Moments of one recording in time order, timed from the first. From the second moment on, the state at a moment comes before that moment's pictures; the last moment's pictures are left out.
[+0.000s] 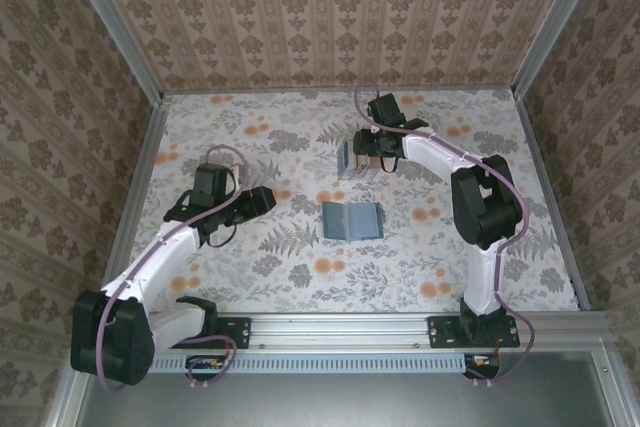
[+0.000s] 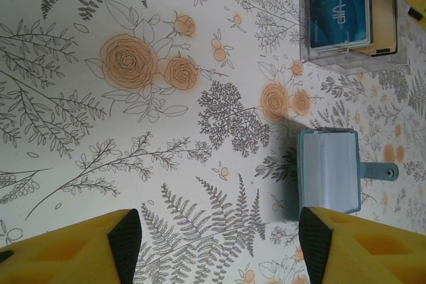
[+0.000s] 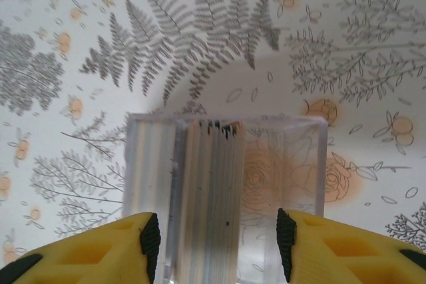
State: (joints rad) left arm -0.29 1.10 0.65 -0.39 0.37 -0.56; right arm 0.36 2.00 1.52 -0.46 -0.01 0.40
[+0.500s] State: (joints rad) left arm -0.29 1.15 0.65 -0.39 0.37 -0.54; right arm 0.38 2.08 1.61 -0.51 -0.12 0.39
